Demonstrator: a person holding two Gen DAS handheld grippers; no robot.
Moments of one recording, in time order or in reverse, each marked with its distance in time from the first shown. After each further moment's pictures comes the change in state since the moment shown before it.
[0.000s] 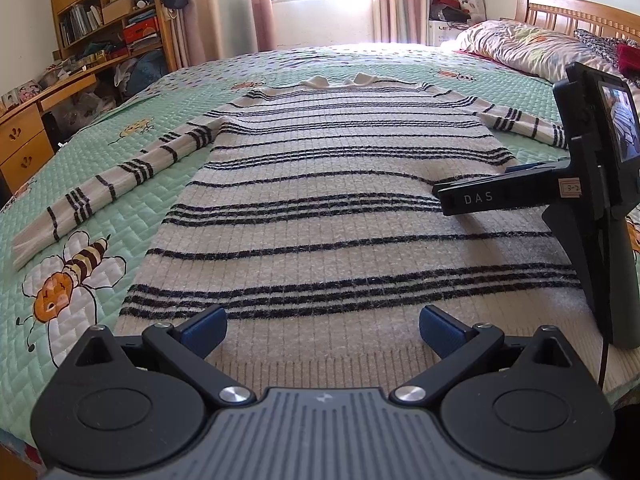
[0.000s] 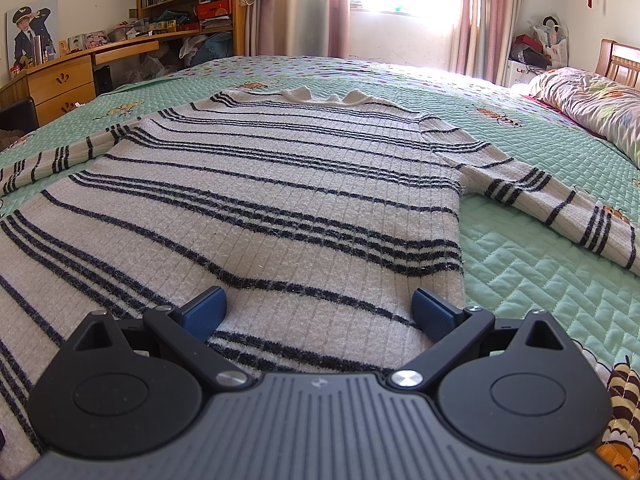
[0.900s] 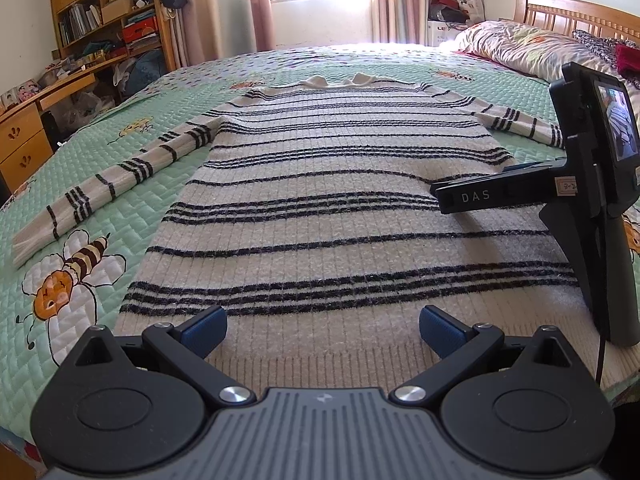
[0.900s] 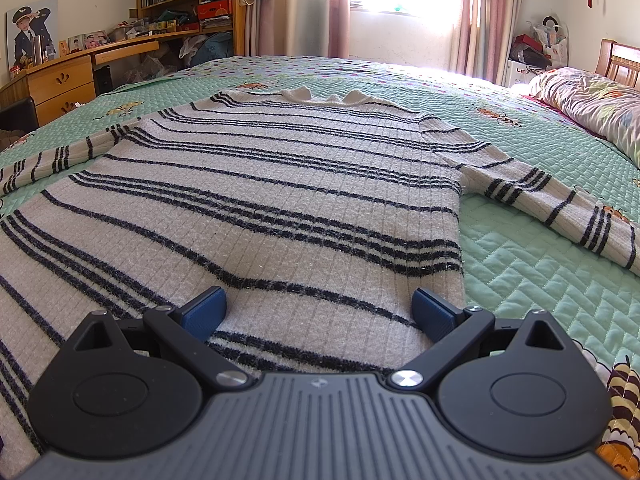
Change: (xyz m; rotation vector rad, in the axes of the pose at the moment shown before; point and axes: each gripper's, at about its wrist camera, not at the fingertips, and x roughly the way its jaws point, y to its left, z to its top) left arm -0.002 0.001 -0.001 -0.001 -0.001 -0.006; right arm 0.000 0.000 0.000 0.000 0.000 0.000
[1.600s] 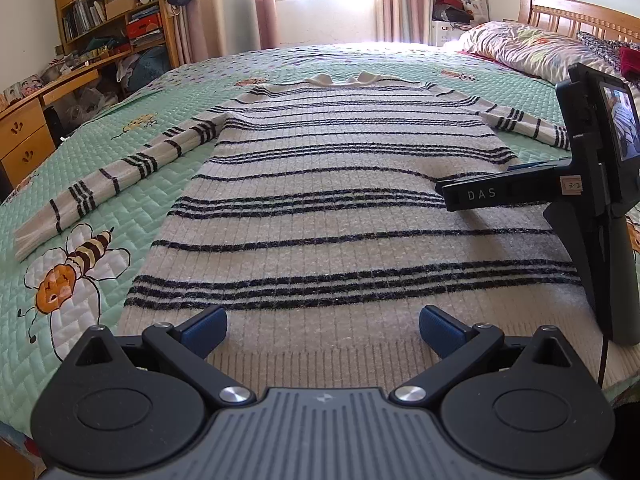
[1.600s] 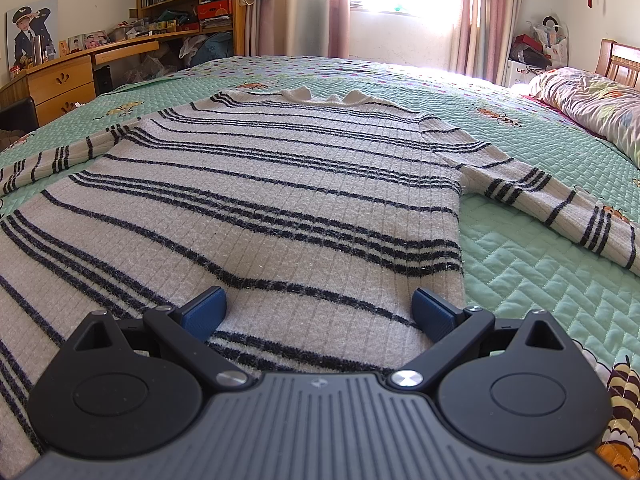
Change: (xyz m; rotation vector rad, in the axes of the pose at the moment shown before) left arm 0.000 0.002 -0.002 -0.008 0.005 0.001; right arm 0.000 0.000 0.000 0.000 0.000 0.000
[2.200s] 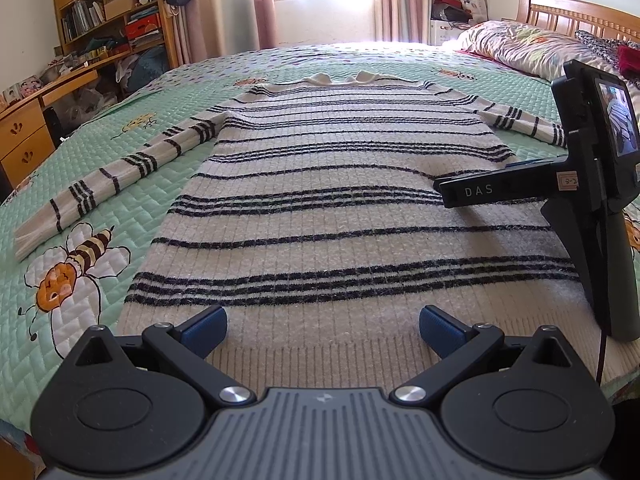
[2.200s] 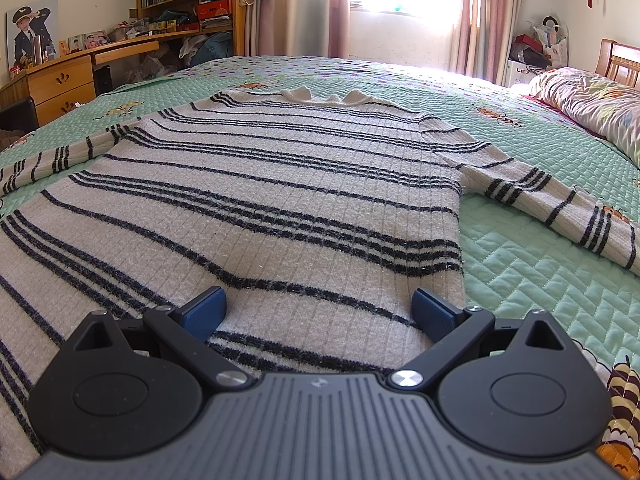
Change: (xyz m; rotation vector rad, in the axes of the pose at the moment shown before) left arm -0.002 0.000 -0.002 -0.001 0.001 0.000; right arm 0.000 0.000 0.000 0.000 0.000 0.000
